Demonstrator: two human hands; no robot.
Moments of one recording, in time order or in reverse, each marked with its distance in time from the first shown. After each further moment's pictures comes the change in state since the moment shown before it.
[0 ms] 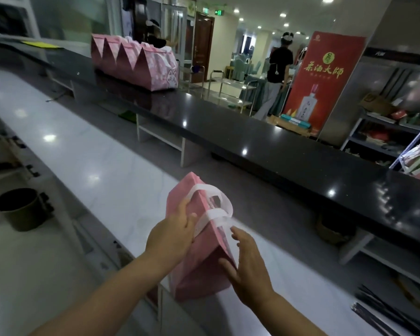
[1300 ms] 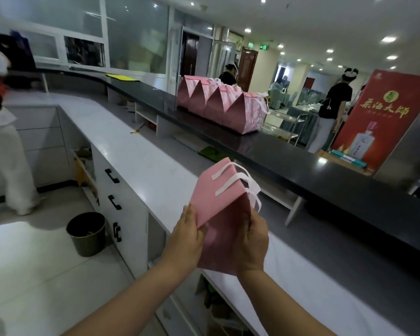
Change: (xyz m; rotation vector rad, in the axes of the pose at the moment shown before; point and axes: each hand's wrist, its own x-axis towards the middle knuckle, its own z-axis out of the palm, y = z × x) left_hand 0.154 -0.305 -0.259 -0.154 0.174 0.007; right_hand 0.292 -0.316 0.276 0.522 0.433 0.170
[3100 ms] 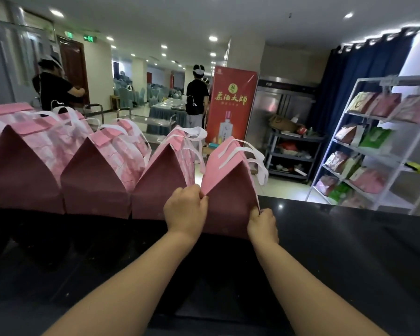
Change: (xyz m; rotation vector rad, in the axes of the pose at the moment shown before) left_hand 0.724 -0.004 0.194 -0.044 -0.041 0.522; right_hand 0.590 0.171 0.176 -0.672 0.603 0.664
